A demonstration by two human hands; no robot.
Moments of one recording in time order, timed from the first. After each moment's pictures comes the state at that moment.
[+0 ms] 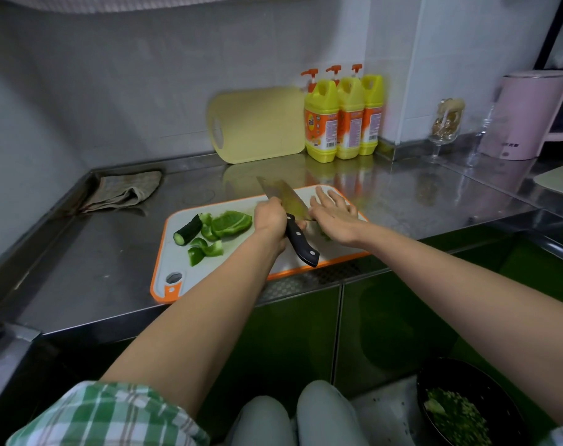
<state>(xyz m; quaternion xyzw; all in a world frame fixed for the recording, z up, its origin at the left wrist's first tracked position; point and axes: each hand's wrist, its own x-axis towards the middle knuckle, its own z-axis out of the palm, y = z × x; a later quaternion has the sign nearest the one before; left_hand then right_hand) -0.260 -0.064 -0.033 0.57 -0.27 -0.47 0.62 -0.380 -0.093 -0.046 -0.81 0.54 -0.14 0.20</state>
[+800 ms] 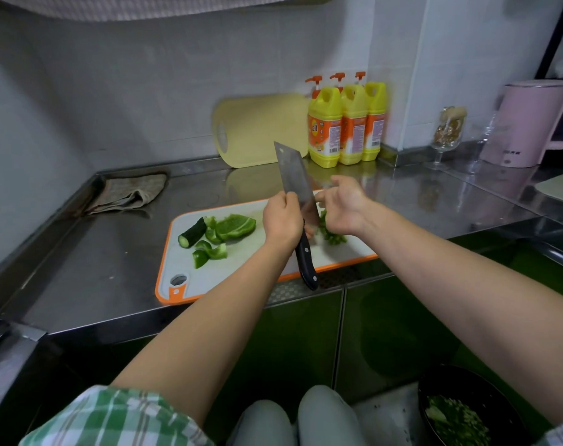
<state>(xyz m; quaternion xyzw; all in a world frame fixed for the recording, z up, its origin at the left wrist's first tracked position) -0.265 -0.061 -0.036 0.59 -0.47 -0.31 0.57 -0.369 -0.111 -0.018 -0.42 0.44 -0.38 0.70</state>
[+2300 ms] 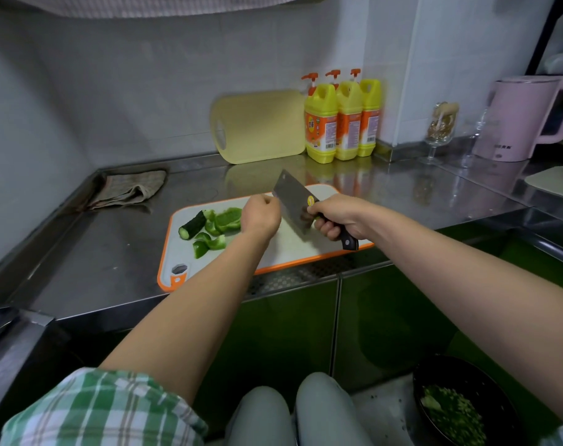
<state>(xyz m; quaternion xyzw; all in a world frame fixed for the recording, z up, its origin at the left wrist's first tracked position) -0.226 -0.075 -0.055 0.70 -0.48 -0.25 0.47 -0.377 -0.076 -0.024 -0.55 0.53 -0.24 0.60</state>
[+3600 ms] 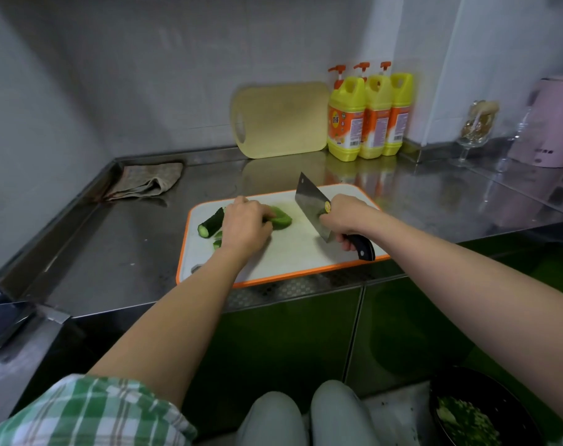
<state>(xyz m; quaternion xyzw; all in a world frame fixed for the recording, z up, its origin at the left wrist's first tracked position) -0.151 -0.058 -0.066 0.69 -0.68 0.07 0.25 -0.341 -0.084 -0.018 -0.74 0.61 -0.08 0.27</state>
